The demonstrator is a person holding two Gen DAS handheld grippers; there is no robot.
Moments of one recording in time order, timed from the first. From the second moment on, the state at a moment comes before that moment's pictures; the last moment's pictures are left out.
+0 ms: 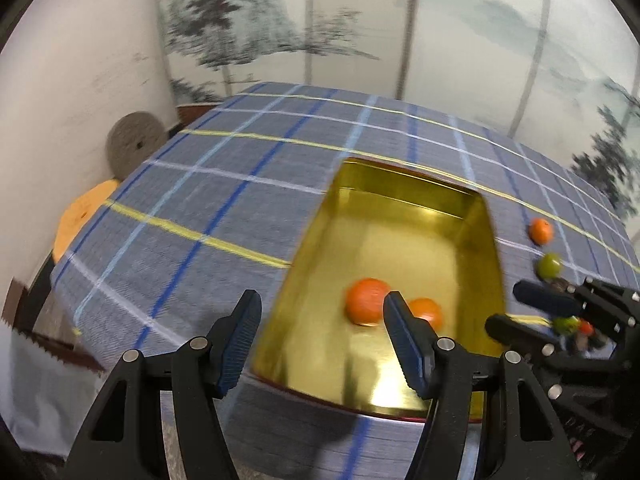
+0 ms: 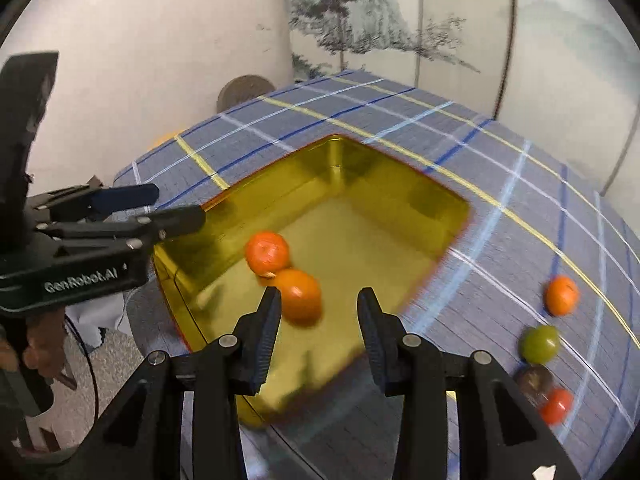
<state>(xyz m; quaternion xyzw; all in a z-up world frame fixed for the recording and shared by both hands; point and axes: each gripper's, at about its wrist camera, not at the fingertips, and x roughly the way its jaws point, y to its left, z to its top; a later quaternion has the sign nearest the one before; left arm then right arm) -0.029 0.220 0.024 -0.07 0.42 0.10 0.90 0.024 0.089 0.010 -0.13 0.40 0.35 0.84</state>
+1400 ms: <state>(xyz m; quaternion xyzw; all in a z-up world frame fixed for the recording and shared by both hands) 0.027 0.005 -0.032 0.04 0.47 -0.10 0.87 0.021 -0.144 -0.047 -0.04 0.48 0.16 0.86</state>
